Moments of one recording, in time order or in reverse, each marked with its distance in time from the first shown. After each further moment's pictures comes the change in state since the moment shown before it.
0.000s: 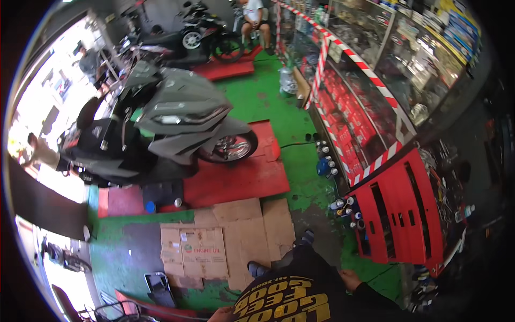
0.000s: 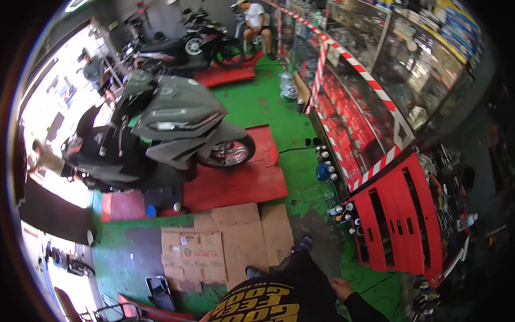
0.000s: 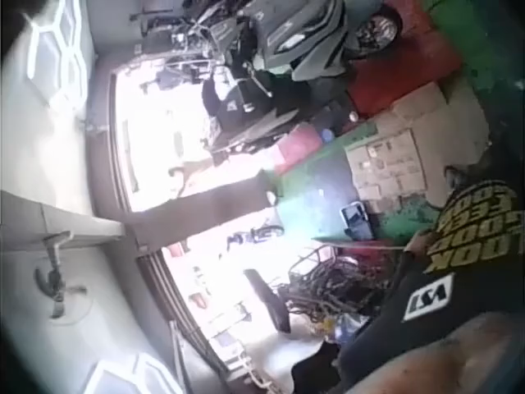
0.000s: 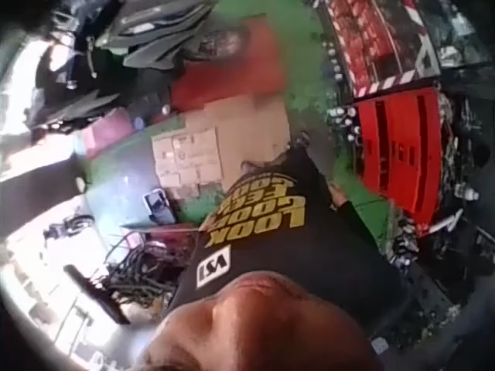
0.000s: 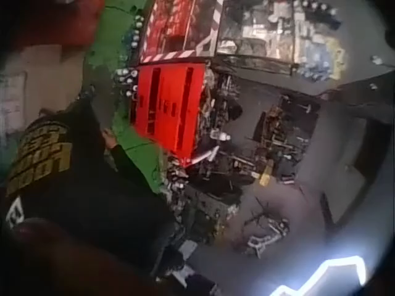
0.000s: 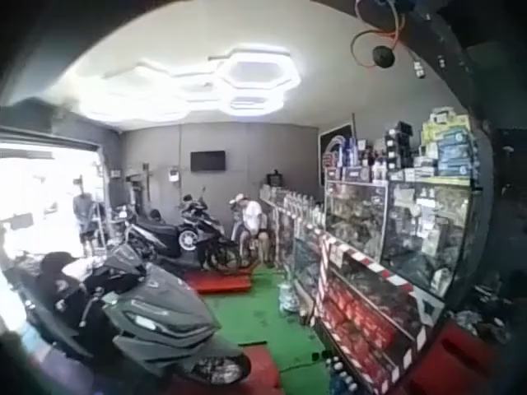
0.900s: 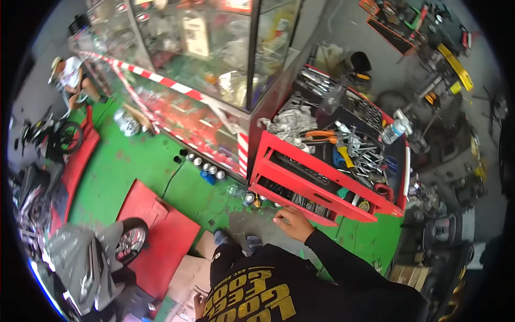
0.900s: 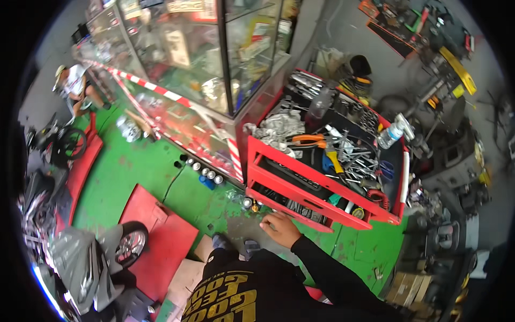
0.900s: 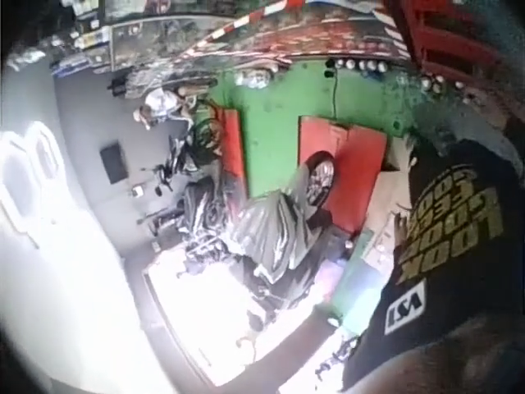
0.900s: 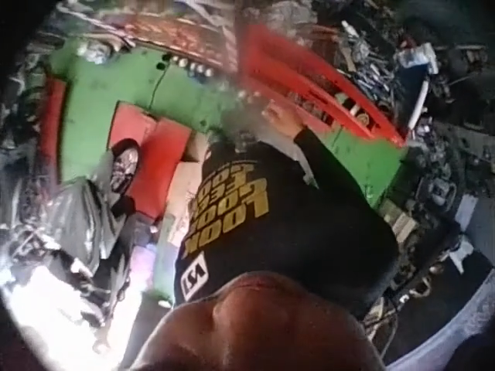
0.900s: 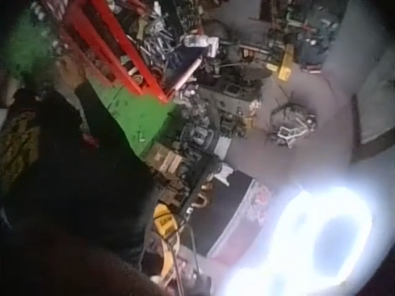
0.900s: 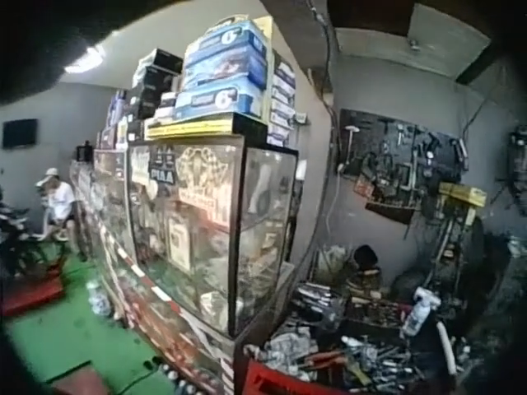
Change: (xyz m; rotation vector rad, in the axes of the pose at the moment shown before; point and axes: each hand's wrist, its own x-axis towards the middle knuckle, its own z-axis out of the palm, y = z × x) left_hand 0.294 0.336 0.178 1.079 0.038 0.616; right_hand 0.093 -0.223 -0.203 -0.368 0.661 -0.646
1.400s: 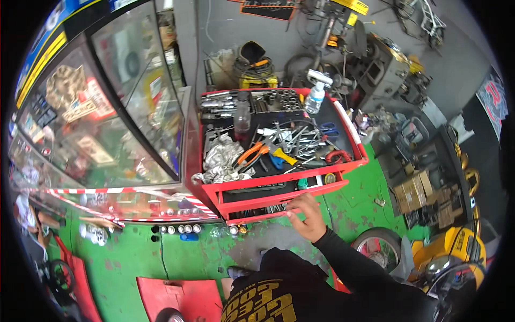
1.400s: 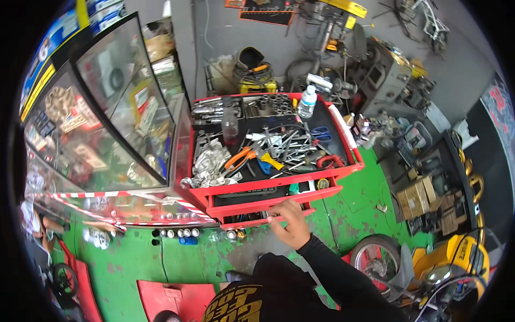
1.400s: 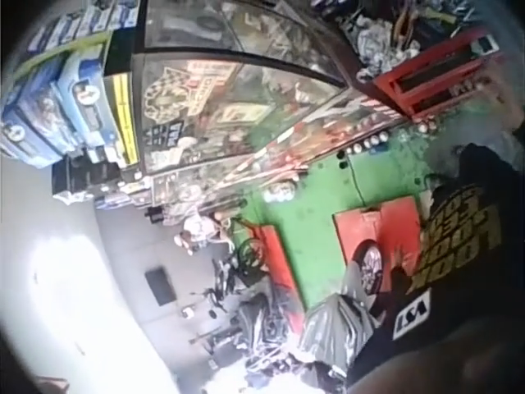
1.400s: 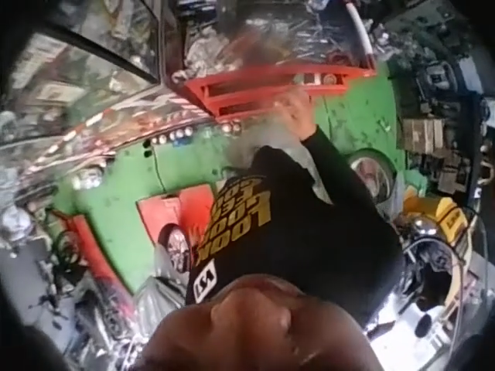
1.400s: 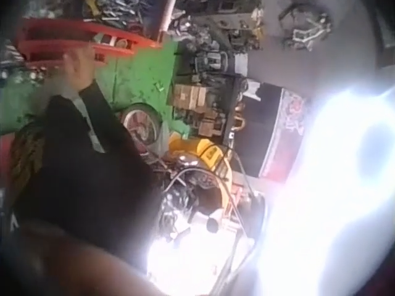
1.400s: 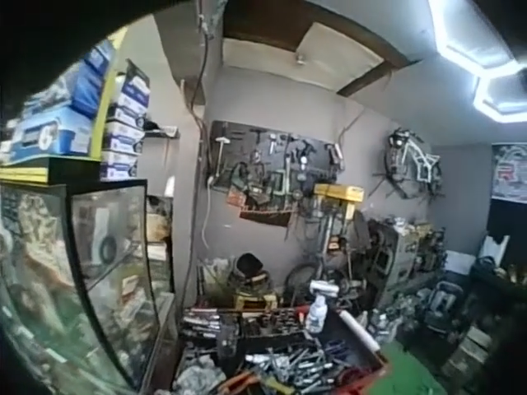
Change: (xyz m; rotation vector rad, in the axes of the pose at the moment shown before) left_hand 0.301 0.093 -0.133 -0.123 -0.433 -0.540; right_hand -0.020 -0.086 -0.081 -0.255 0.791 0.066
